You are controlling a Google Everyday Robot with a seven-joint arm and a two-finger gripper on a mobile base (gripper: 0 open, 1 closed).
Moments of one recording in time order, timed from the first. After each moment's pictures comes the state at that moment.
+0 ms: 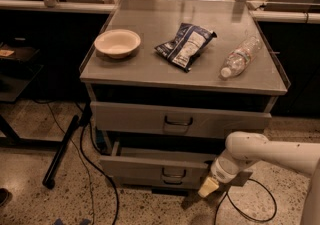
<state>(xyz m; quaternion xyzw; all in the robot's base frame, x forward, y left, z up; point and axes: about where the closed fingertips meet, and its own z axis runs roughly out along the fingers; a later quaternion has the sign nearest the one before) 0.483 -0.194 0.417 -0.44 0.88 0.14 0.07</state>
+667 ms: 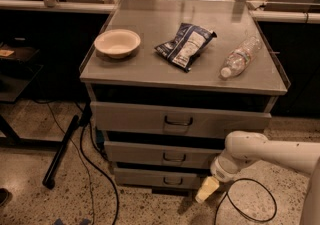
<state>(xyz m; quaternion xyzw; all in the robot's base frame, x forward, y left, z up) 0.483 -0.194 0.417 -0.44 0.88 0.14 0.07</state>
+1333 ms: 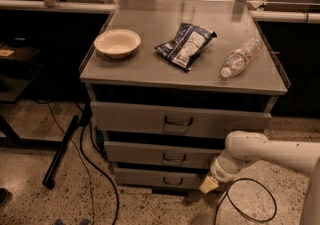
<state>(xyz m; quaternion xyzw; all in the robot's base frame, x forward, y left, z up) 0.483 -0.194 0.417 -0.44 0.88 0.14 0.07</state>
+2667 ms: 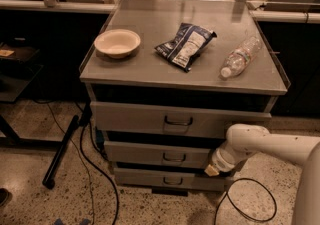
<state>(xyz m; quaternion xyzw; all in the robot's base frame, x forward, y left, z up) 0.528 -0.207 0.423 -0.42 0.90 0.12 0.10</state>
